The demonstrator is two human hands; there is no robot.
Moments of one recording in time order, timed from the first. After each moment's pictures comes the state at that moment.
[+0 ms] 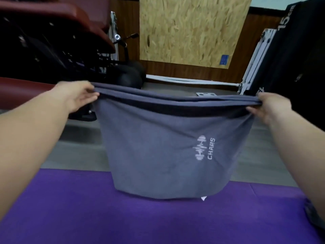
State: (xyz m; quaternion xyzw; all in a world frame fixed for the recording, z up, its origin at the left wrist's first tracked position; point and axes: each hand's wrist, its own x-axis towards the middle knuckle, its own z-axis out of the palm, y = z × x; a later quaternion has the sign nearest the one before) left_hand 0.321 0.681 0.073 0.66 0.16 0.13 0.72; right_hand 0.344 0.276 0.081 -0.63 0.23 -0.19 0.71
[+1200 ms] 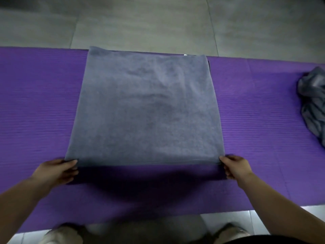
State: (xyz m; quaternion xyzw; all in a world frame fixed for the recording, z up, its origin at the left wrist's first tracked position) left_hand 0.074 0.645 -0.334 0.66 0.42 -0.25 0.57; right_hand 0.064 0.203 -0.329 -0.73 0.45 0.17 0.48
